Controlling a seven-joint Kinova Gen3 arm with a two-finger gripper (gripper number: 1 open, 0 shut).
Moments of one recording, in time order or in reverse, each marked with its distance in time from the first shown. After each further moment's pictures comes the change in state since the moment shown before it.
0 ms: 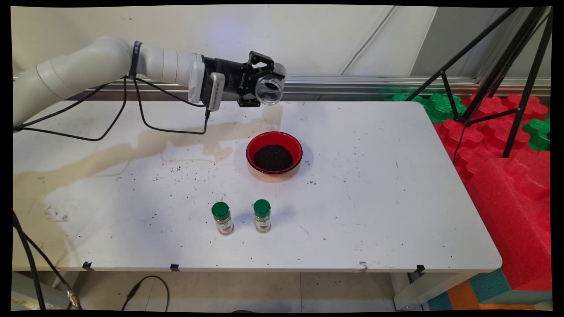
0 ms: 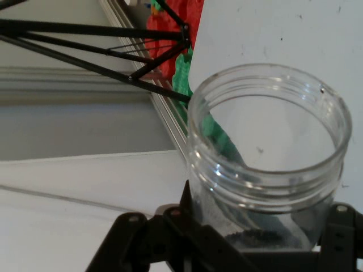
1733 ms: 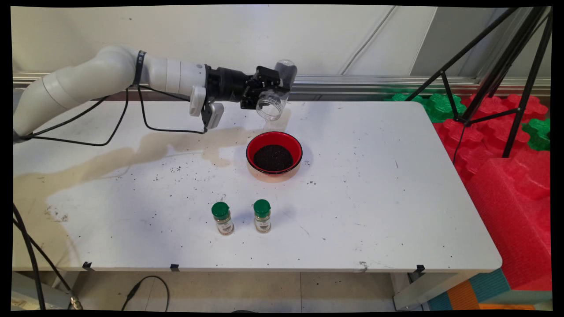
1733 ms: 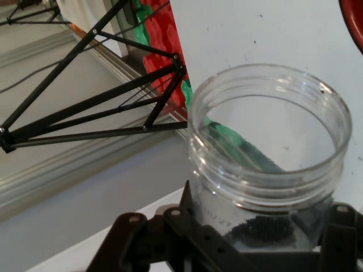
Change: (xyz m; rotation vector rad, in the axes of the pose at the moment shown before) arm 0.018 0.013 0.007 0.019 0.025 0.450
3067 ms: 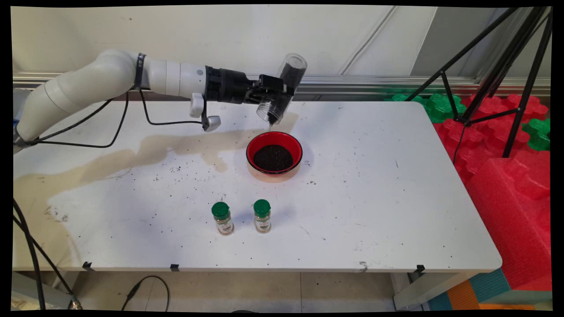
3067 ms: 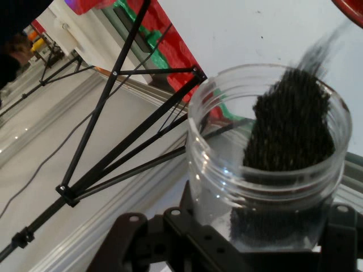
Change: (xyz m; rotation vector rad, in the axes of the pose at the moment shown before) arm 0.011 -0.005 0.000 0.054 0.009 0.334
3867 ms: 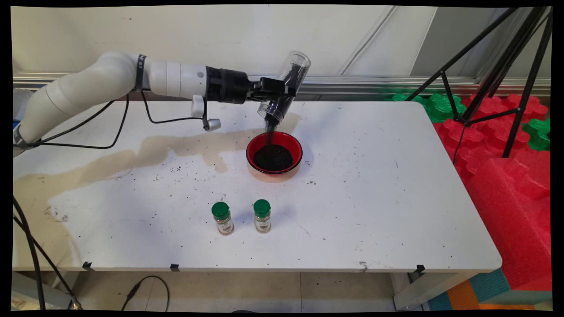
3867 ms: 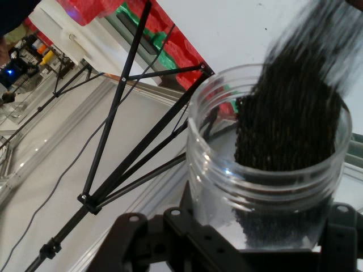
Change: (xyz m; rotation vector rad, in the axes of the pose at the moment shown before) arm 0.003 -0.003 0.002 0.019 -0.011 0.106
